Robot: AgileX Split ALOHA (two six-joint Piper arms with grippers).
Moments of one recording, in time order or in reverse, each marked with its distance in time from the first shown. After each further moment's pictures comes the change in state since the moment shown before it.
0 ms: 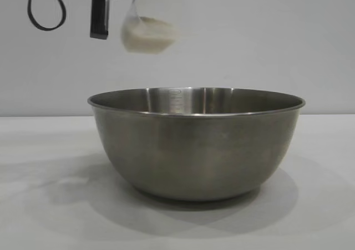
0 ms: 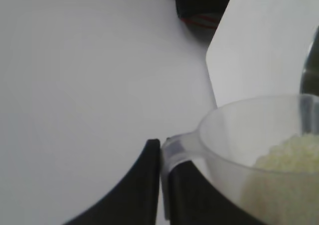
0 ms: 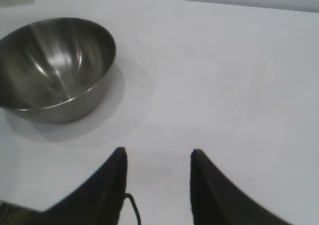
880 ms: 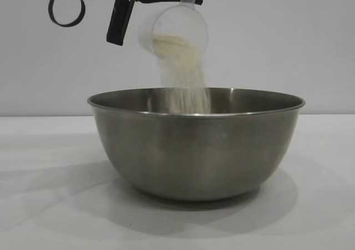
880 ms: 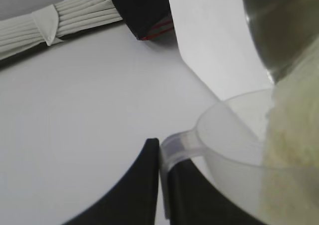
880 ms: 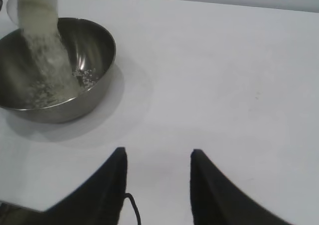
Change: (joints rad) left arm -0.101 -0.056 -0.002 -0.016 0.163 0.410; right arm 0.000 0.000 0.000 0.000 0.000 0.000
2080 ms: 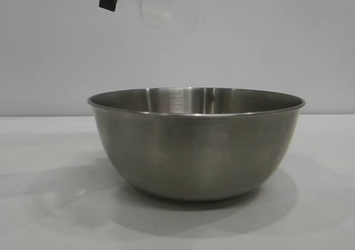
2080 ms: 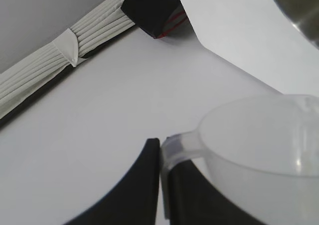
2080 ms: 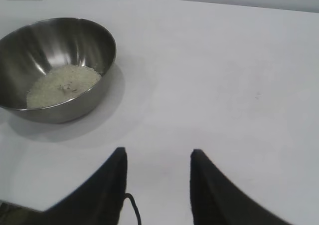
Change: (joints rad) left arm 0.000 -0.080 0.000 0.062 0.038 0.116; right arm 0.000 0.000 0.000 0.000 0.000 0.000
